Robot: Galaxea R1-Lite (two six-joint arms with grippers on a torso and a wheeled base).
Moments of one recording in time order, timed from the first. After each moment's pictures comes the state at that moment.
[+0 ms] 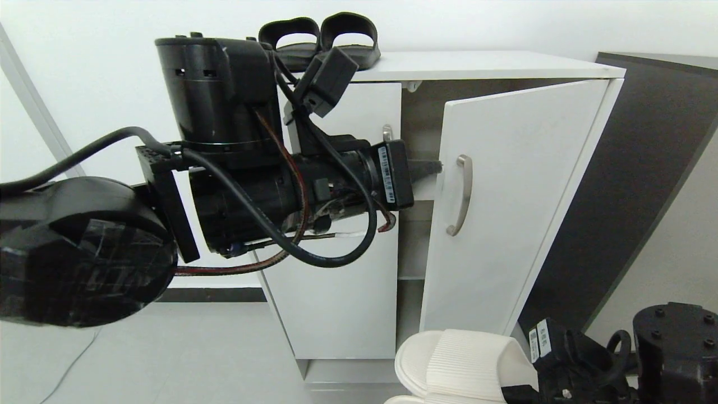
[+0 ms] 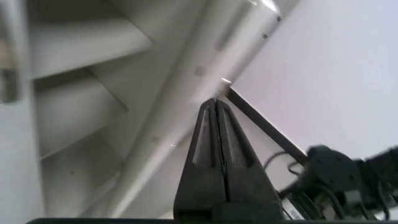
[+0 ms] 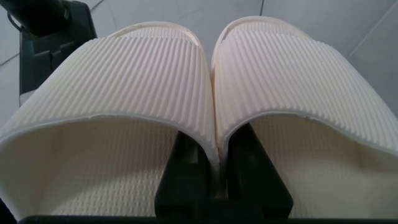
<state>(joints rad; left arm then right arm) -0.74 1.65 -1.19 -0.44 -0.27 -0.37 0.81 1.51 -0.28 -0.84 0.37 -0.12</state>
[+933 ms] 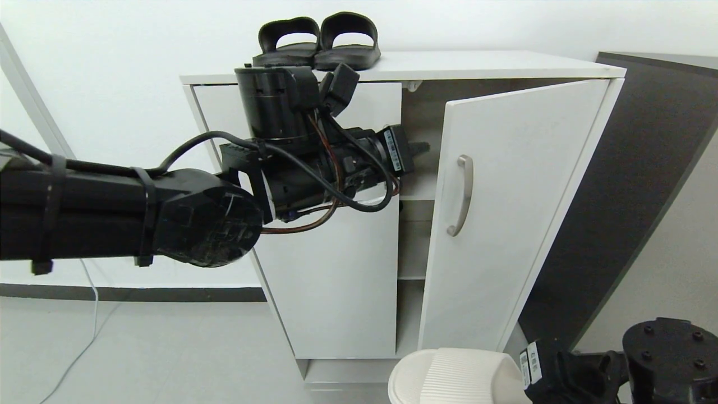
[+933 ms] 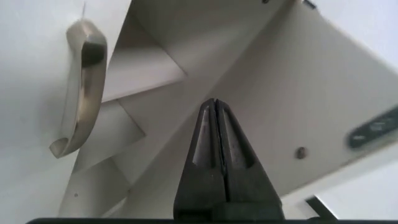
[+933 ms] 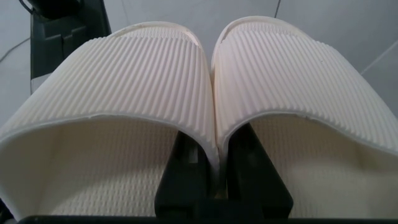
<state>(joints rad) -0.66 1.85 -1.35 -0.54 -0.27 -0.45 0.86 1.53 -0.27 -0.84 0.37 -0.12</state>
